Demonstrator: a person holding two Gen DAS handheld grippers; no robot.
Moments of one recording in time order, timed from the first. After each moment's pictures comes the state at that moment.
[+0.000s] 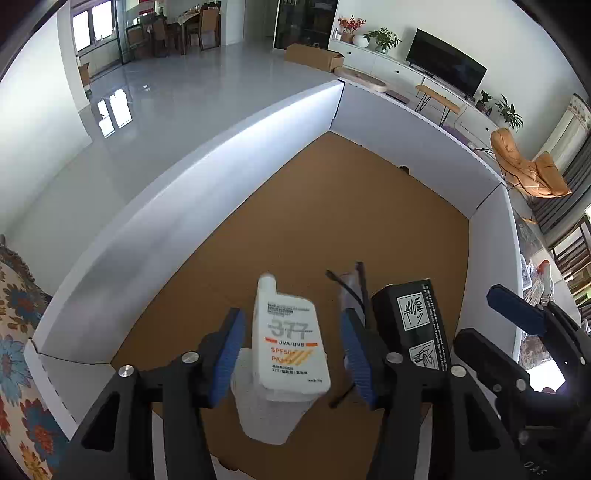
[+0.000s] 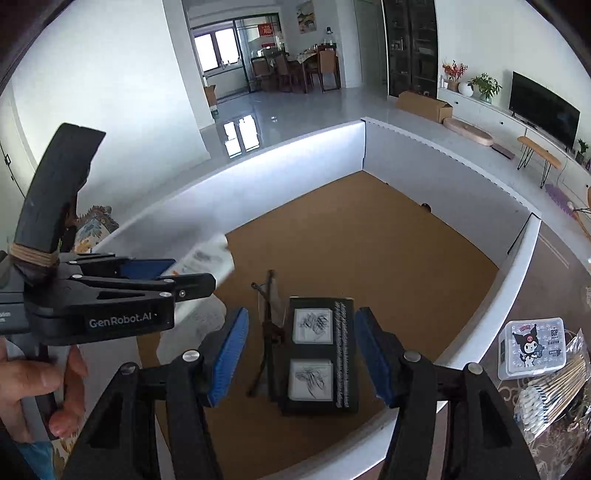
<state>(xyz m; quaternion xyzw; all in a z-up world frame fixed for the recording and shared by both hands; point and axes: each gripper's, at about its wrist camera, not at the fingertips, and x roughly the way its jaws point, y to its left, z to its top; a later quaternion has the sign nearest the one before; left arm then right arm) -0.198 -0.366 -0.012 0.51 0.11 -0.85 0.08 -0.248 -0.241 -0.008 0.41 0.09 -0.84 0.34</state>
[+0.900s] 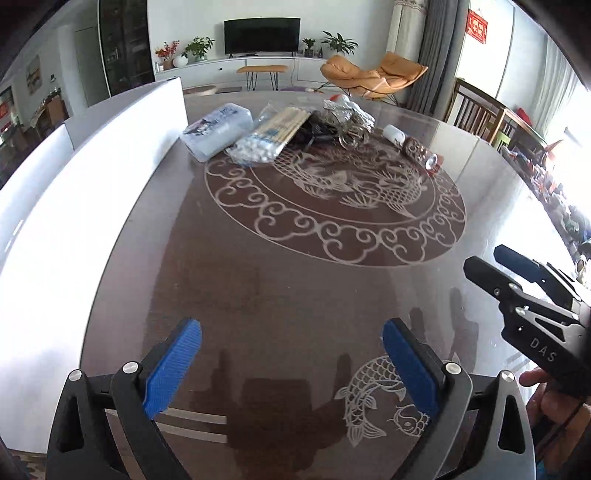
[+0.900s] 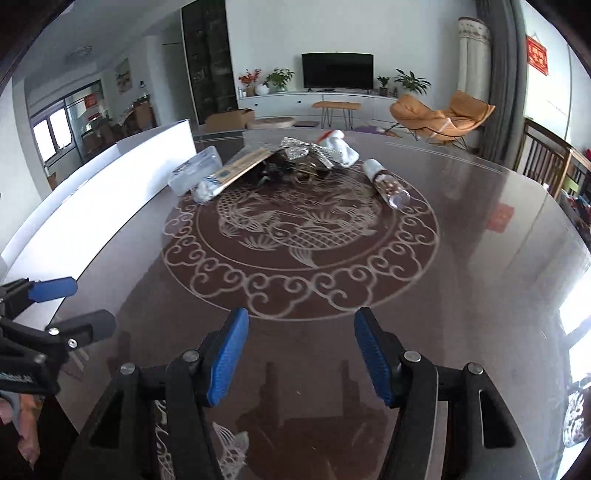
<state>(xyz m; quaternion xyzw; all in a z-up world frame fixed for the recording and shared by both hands) -0.063 -0.028 -0.062 0.47 -0.06 -0.87 -0.17 -0.065 0.135 -0.071 0.39 -0.02 -0.92 0.00</state>
